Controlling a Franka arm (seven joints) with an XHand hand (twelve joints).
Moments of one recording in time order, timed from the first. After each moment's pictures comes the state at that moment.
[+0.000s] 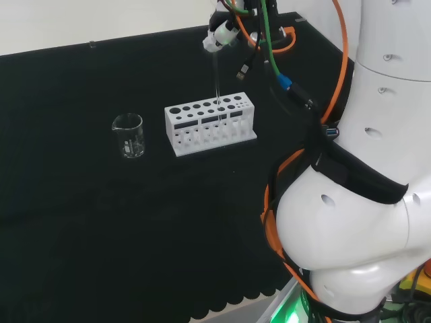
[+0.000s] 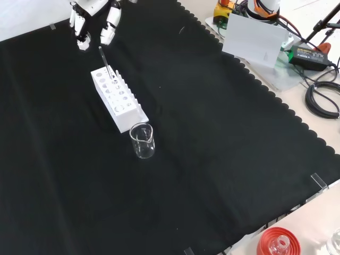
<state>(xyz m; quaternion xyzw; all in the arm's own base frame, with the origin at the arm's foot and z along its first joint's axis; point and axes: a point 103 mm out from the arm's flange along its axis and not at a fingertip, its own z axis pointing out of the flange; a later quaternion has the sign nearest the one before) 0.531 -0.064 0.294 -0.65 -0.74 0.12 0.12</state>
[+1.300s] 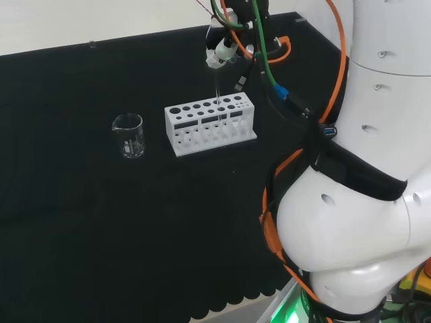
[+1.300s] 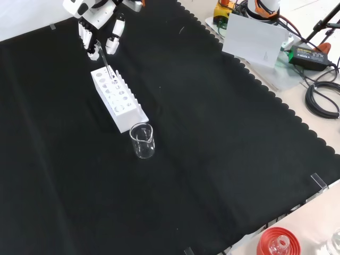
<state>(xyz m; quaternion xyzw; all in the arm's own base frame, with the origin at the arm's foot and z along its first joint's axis) 0.529 -0.055 0.268 -0.63 -0.75 0.16 0.12</state>
